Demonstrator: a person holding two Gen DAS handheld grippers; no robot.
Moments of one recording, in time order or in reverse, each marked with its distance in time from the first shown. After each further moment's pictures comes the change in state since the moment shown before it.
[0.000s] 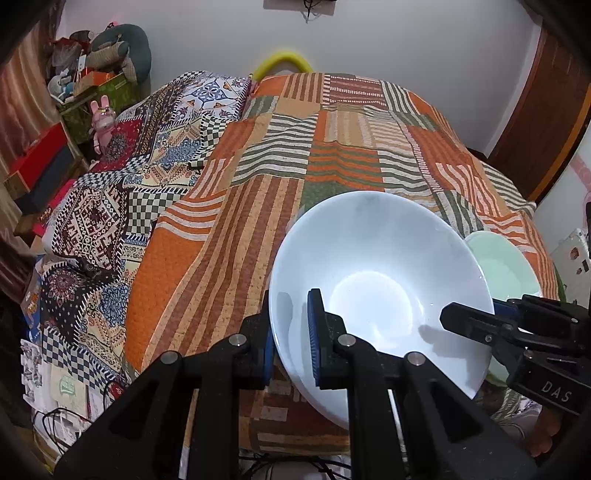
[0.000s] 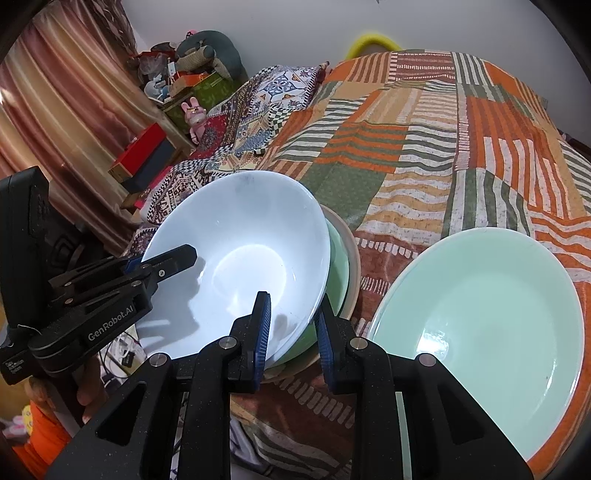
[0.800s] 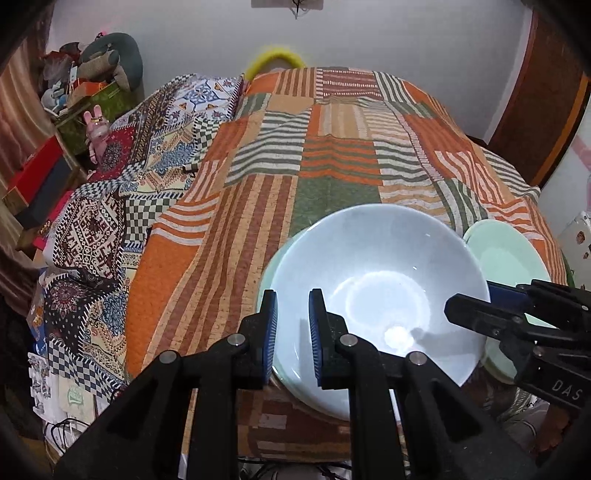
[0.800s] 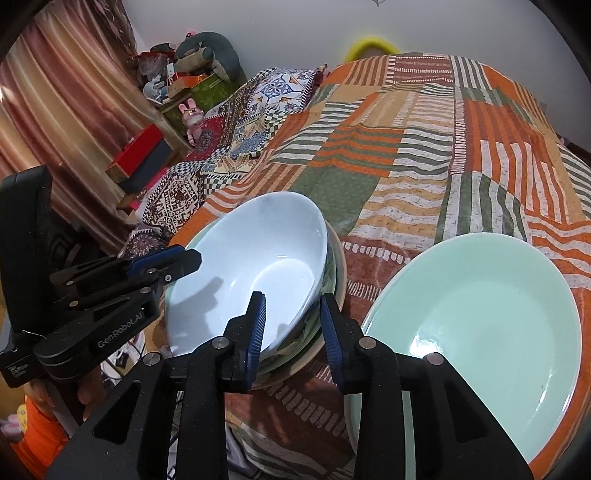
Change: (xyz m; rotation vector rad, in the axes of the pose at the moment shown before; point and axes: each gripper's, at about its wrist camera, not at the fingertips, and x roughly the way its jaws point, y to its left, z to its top) left arm 0.007 -0.007 0.002 0.050 0.008 0.013; right arm -0.002 -0.005 0.001 -0.009 -0.018 -0.014
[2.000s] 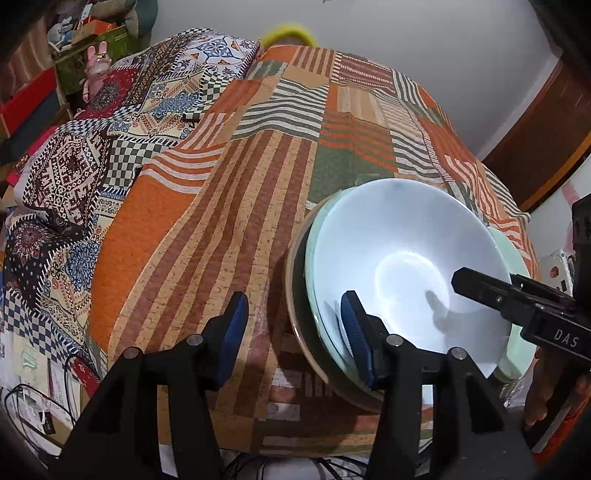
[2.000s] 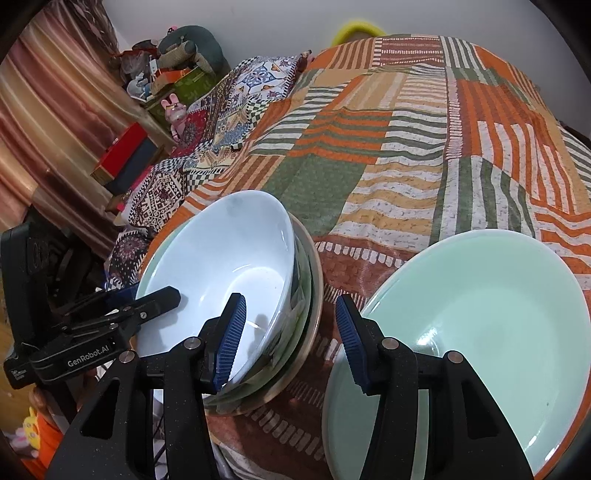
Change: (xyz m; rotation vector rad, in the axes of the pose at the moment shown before) left arm 0.032 0.041 -0.025 -0.177 0.078 -0.147; right arm 0.027 -0.020 0.008 0.045 0.055 -0.011
